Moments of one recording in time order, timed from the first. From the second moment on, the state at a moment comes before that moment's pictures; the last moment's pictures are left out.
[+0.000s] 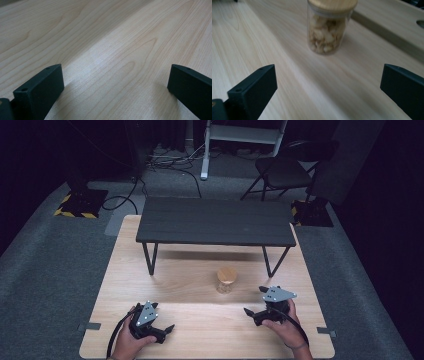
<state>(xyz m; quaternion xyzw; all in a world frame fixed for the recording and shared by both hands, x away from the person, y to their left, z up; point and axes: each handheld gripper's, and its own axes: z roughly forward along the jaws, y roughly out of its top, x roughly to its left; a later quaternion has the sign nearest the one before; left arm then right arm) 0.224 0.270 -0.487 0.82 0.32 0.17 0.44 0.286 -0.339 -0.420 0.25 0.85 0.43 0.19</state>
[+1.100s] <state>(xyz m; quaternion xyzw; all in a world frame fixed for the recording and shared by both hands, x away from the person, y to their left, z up) 0.226 0.269 -0.488 0.82 0.32 0.17 0.44 0.370 -0.250 -0.430 0.29 0.85 0.42 0.15</state>
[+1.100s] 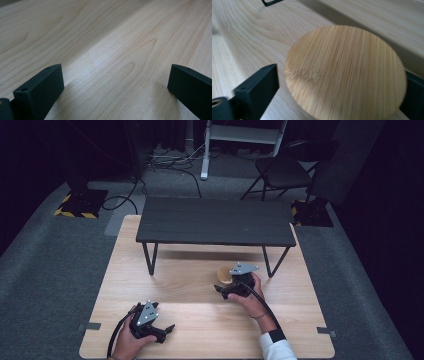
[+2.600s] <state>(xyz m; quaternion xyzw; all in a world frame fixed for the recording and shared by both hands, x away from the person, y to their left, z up) 0.226 0.268 -0.487 0.82 0.32 0.17 0.44 0.353 -0.277 -0.239 0.28 0.85 0.42 0.16</state>
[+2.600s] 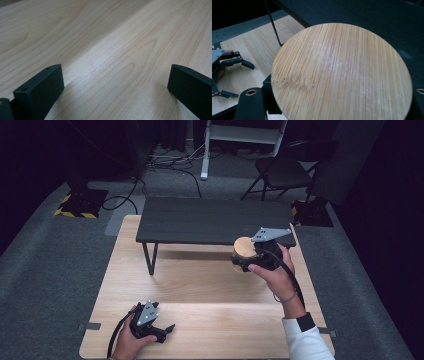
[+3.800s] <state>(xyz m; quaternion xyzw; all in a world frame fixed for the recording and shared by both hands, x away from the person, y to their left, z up) 0.226 0.268 -0.487 0.82 0.32 0.17 0.44 0.429 -0.255 -0.207 0.39 0.81 0.37 0.23</state>
